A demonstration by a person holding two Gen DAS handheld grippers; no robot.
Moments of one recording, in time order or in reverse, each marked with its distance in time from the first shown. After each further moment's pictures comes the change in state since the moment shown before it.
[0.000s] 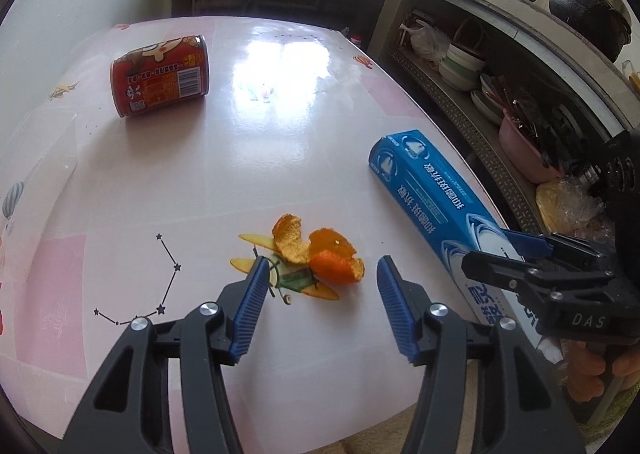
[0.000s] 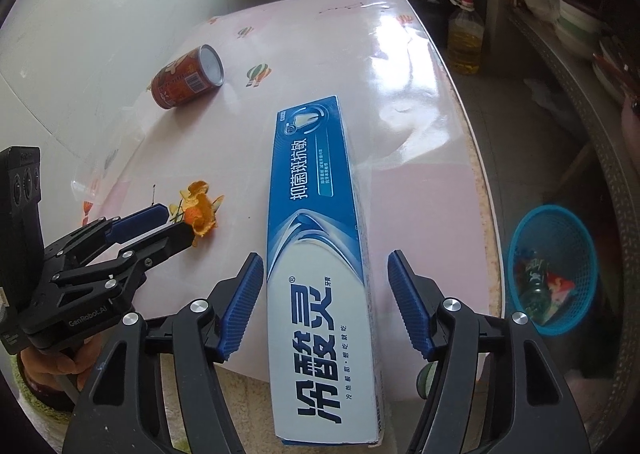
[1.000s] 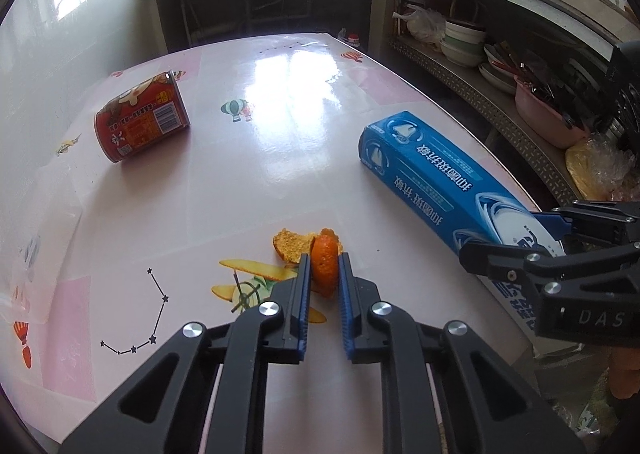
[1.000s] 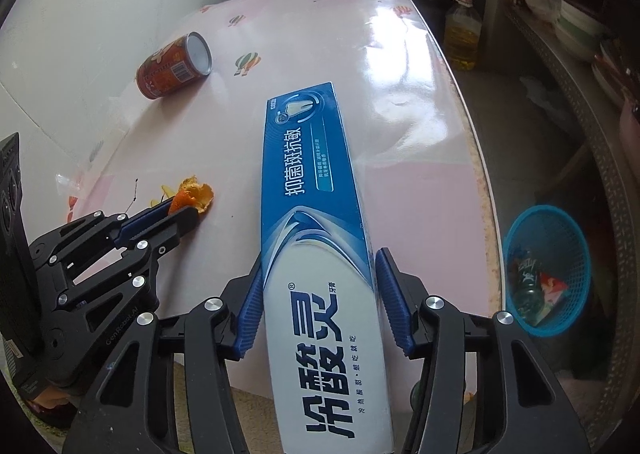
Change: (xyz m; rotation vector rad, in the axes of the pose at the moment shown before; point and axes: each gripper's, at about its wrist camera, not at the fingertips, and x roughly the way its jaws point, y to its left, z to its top) left arm 0.016 -0.036 -0.002 0.167 -0.040 0.150; right arm 0.012 0.000 0.003 -0.013 0.031 -0.035
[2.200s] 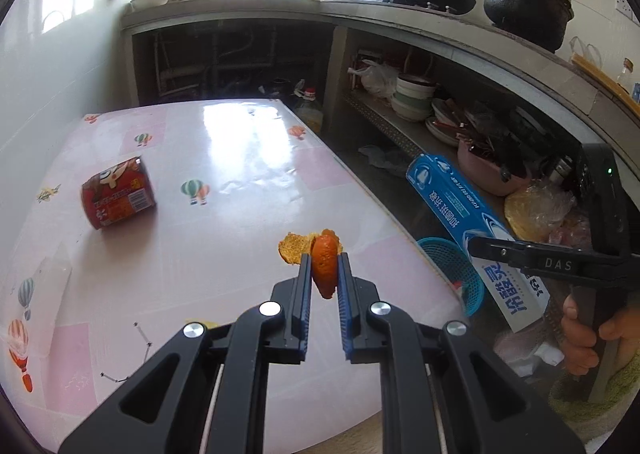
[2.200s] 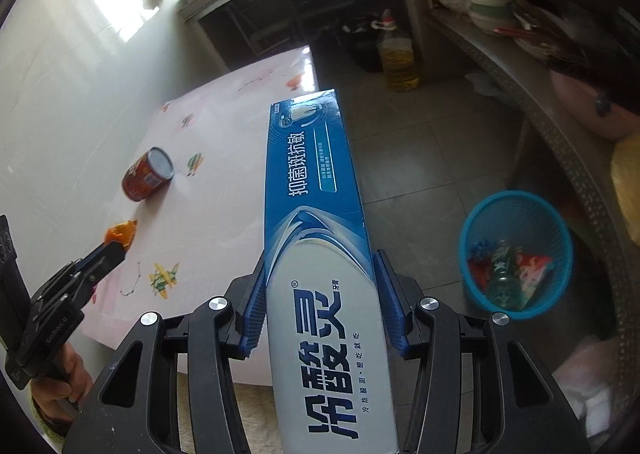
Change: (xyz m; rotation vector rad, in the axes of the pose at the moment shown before) left arm -0.070 -0.033 0.044 0.001 -0.163 -0.187; right arm -0.082 -0.102 -0.017 0.284 -0.203 -0.028
